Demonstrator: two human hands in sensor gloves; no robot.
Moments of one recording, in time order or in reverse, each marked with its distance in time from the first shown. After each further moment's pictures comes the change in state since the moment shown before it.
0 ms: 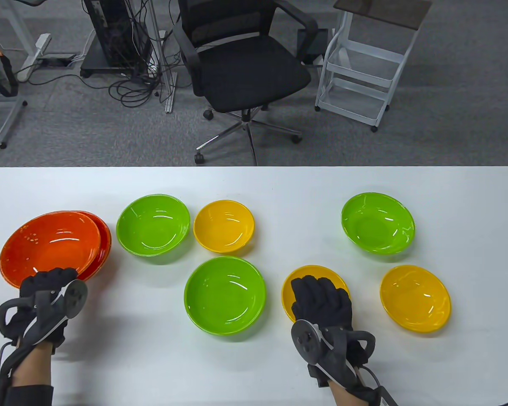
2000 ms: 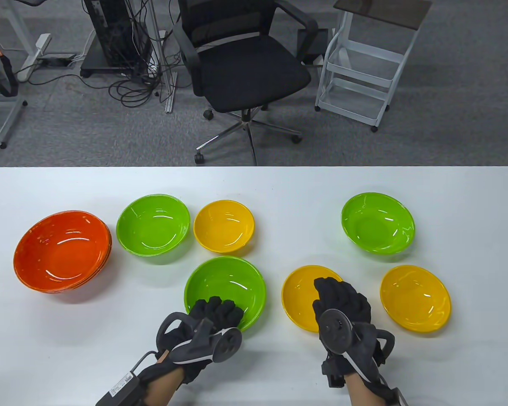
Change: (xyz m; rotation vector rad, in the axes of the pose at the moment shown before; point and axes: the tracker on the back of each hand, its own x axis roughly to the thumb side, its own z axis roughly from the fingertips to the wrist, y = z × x) left_hand 0.262 0.070 0.084 -0.146 -0.722 0.207; right_hand -0.045 0.015 -0.004 0.080 0.137 -0.115
